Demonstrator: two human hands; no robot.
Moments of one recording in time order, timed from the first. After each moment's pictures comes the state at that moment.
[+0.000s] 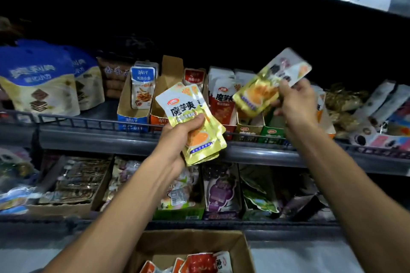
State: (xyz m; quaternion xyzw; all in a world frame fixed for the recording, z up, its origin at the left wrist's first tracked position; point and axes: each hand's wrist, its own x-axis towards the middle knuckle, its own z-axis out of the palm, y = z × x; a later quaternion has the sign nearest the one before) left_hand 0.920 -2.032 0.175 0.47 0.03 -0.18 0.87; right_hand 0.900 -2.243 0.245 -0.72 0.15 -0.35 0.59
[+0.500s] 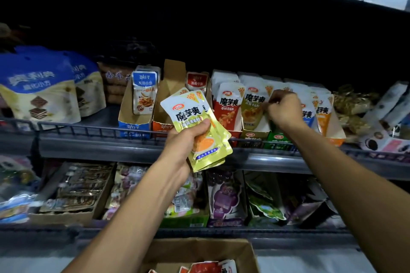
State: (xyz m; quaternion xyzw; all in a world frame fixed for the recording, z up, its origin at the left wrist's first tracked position) left_hand 0.932 -2.038 0.173 0.48 0.04 -0.17 0.86; right_hand 0.962 -2.279 0.210 -0.89 0.18 -0.26 0.33
